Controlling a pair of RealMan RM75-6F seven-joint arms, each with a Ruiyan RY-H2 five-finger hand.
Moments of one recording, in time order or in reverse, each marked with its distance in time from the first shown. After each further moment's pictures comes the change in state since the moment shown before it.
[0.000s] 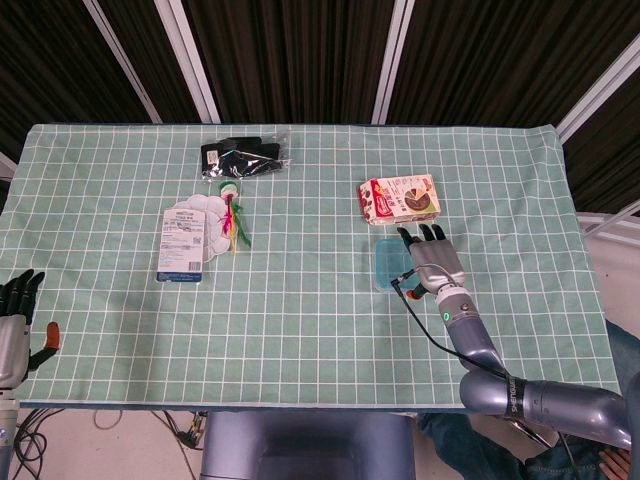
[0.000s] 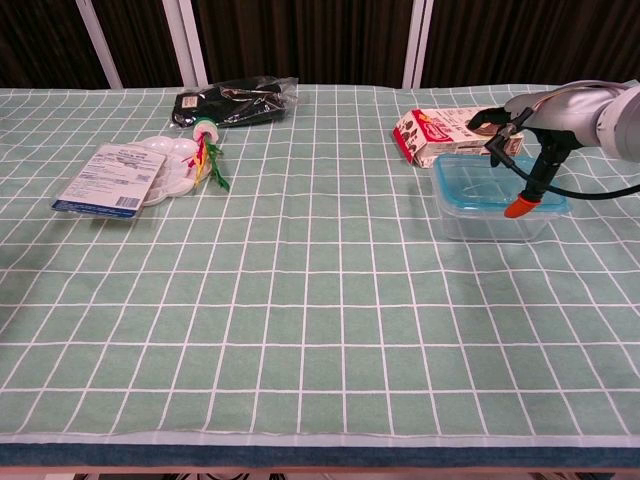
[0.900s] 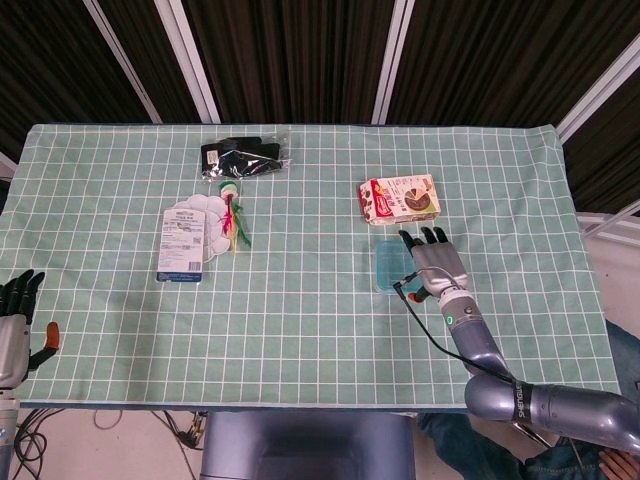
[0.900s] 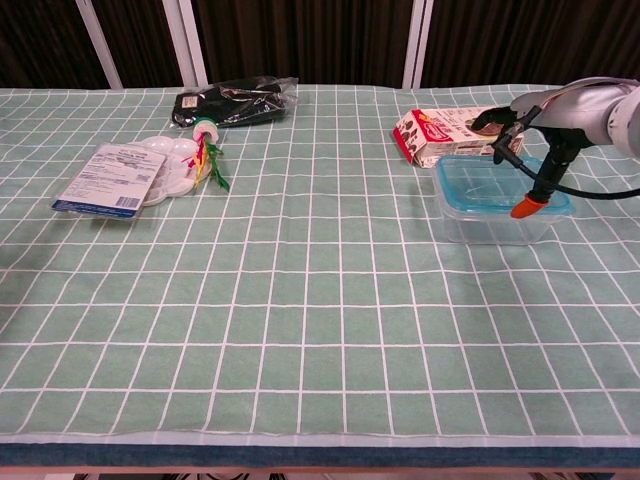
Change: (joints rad) left arm -0.003 0.001 0.001 -0.003 -0.008 -0.002 0.011; right arm -0.012 0.037 -0.002 -0.053 -0.008 0.009 -0.009
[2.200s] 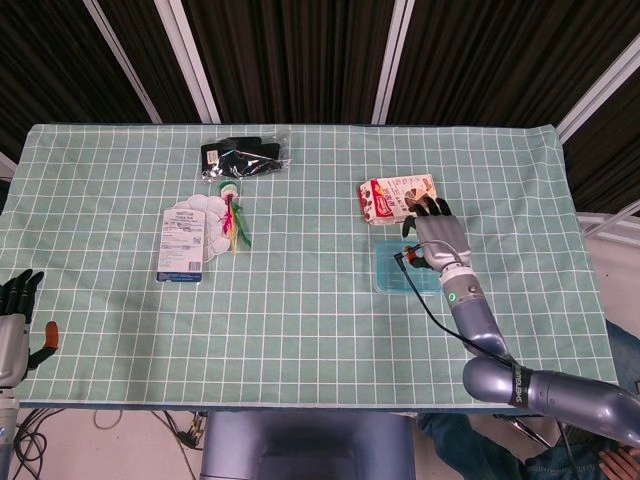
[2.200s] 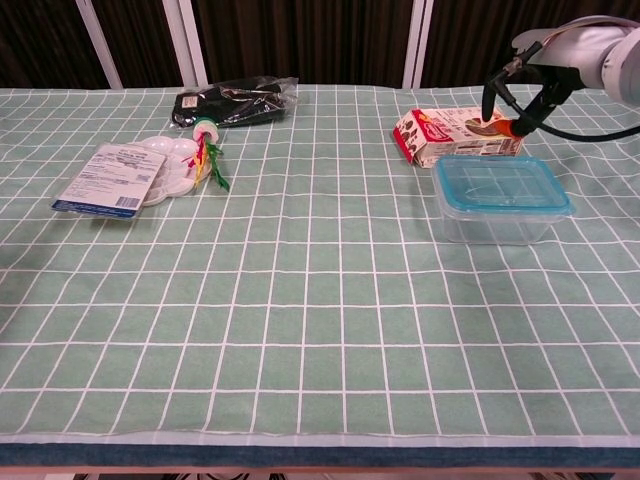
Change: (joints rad) left arm -0.004 0.003 -0.003 -0.005 -0.016 -0.004 0.006; right arm -0.001 -0.012 0.088 0.095 -0.065 -0.008 0.131
